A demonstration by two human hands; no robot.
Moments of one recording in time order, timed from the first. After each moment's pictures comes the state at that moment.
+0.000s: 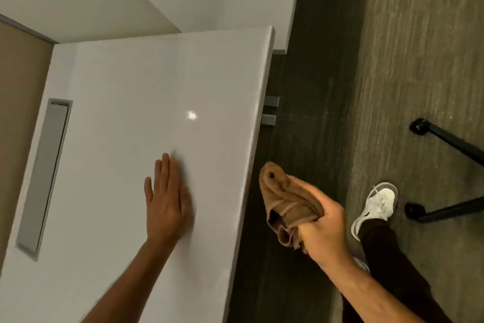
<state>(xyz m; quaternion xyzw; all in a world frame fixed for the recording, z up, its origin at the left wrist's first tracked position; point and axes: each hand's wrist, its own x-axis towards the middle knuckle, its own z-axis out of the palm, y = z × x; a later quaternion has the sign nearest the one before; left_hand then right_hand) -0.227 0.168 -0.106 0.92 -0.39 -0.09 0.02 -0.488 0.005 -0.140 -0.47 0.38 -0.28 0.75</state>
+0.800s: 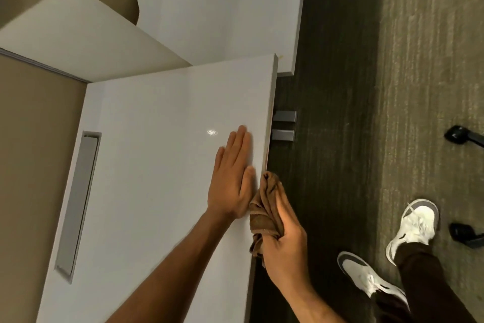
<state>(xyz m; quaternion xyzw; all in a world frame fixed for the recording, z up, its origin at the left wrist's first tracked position) -0.251 0.020 -0.114 0.83 -0.53 -0.15 0.11 -0.414 0.037 -0.122 -0.43 0.44 -0.24 0.75</state>
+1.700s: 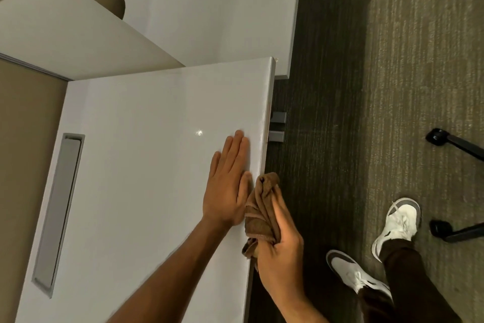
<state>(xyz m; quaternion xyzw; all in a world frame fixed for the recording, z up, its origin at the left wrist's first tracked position) -0.247 0.020 -0.118 0.82 -0.54 -0.16 0.11 -0.404 0.038 -0.113 -0.46 0.46 -0.29 0.71</state>
